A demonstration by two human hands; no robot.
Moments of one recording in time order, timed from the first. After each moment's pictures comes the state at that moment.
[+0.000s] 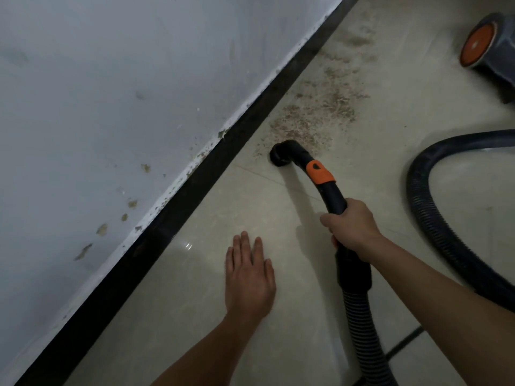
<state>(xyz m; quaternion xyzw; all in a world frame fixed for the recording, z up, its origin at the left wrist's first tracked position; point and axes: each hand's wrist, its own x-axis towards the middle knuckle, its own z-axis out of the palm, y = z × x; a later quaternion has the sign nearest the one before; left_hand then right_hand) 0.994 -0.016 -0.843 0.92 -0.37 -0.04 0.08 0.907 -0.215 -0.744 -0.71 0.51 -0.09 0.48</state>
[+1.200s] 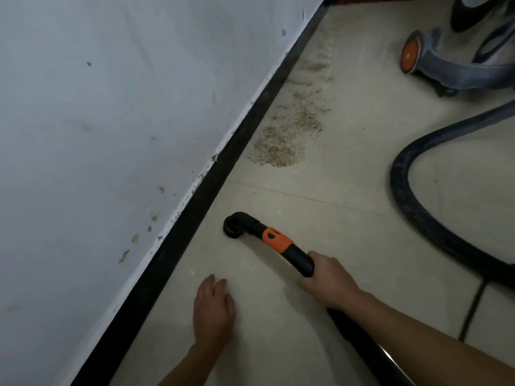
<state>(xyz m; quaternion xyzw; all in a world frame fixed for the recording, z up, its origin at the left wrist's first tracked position) 0.999 0.101 -0.807 0.93 -0.32 -0.12 0.10 0.830 -0.093 -0.740 -0.82 0.41 0.04 0.40</state>
